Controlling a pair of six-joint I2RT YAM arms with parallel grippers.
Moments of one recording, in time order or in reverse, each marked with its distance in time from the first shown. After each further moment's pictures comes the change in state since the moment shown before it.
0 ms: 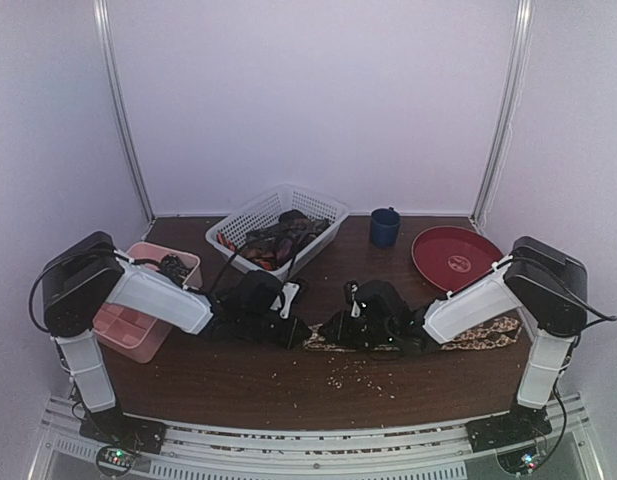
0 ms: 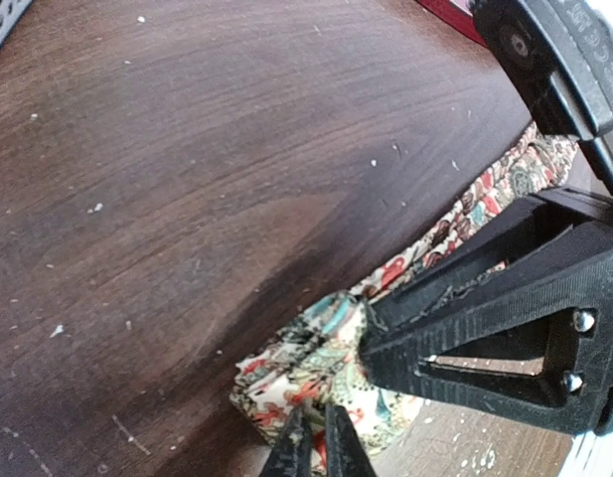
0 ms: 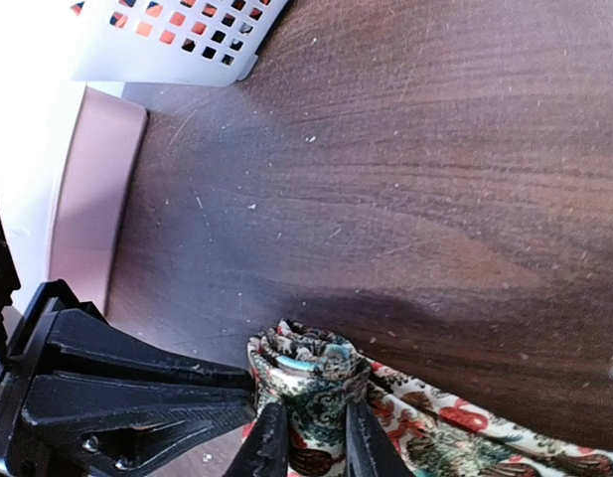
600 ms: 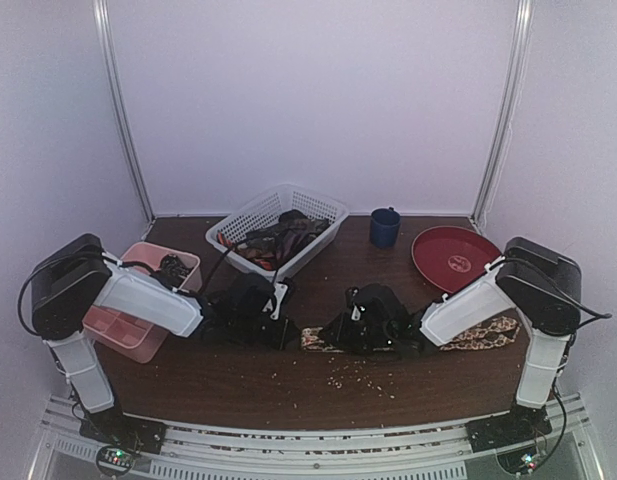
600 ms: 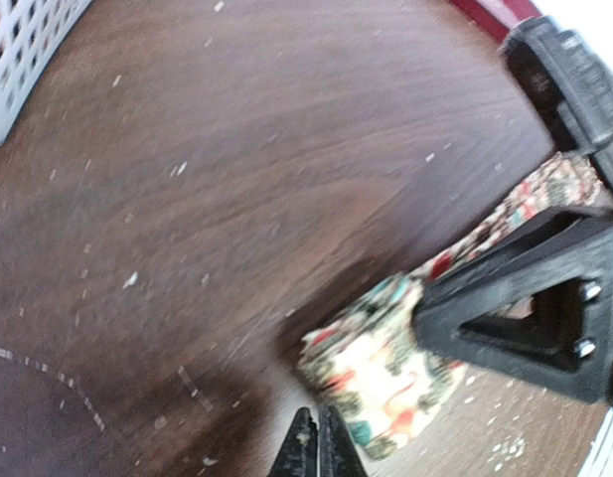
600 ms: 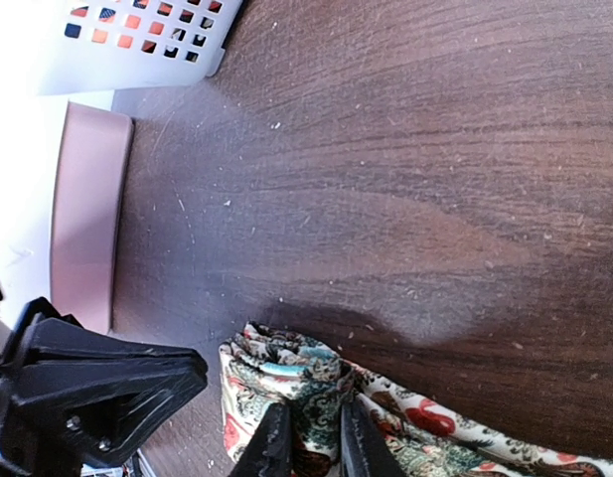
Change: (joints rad) left arm 0.005 -0.064 -0.065 -0.018 -0.093 -0.031; right arm 0.000 0.035 -0.007 0.032 -0.009 0.101
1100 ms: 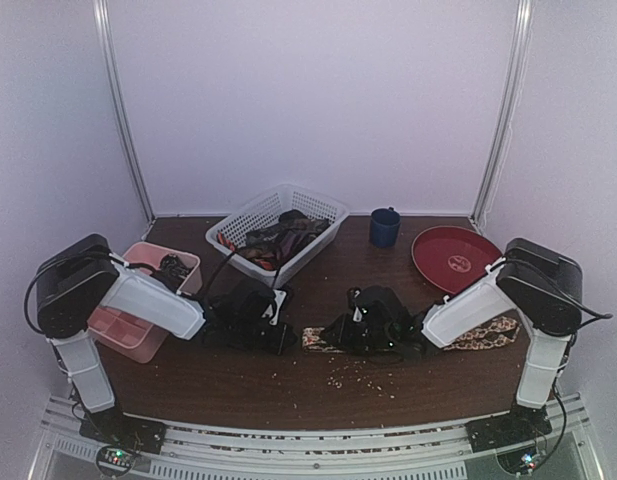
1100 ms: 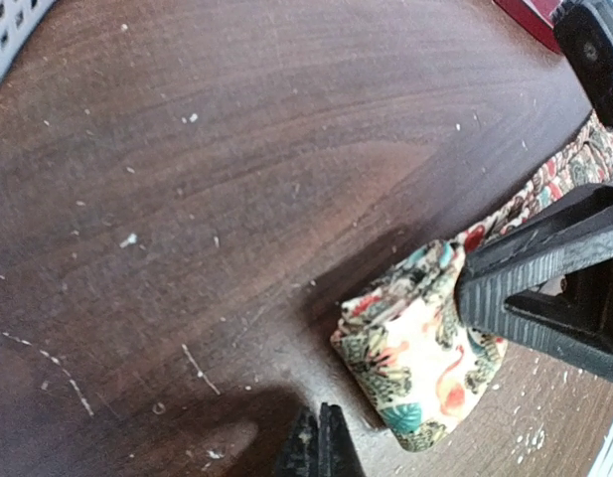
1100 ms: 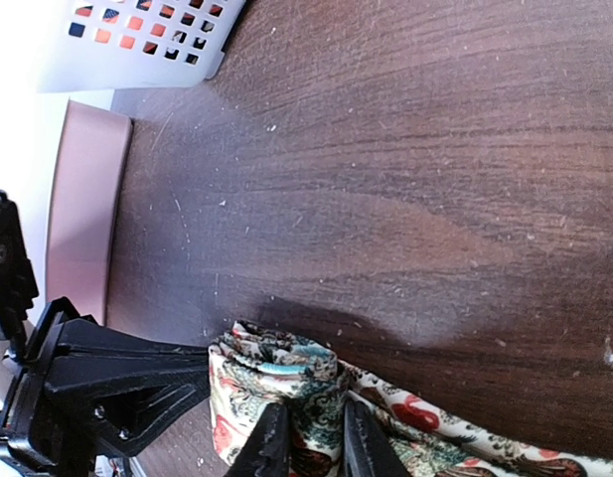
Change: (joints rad) left arm 0.002 0.029 -0.016 -0.005 0.017 -0.024; right arm -0.001 -0.006 -0.021 0.019 0.026 -0.022
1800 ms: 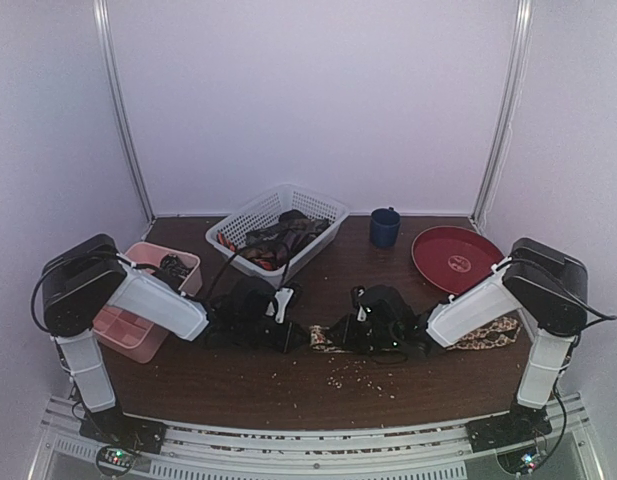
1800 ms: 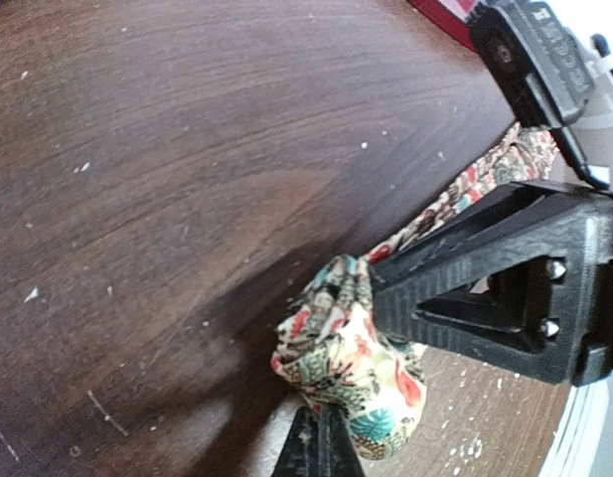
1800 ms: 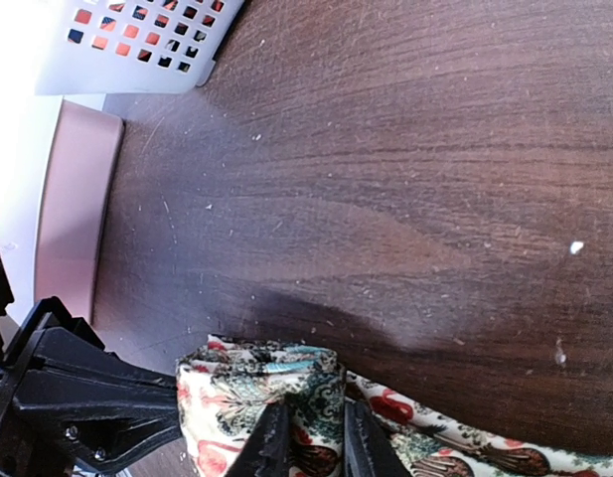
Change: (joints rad) left arm 0.001 0.033 0.000 0.141 0.138 -0.010; right arm -0.011 -0.030 -0.023 -0.022 0.015 -0.046
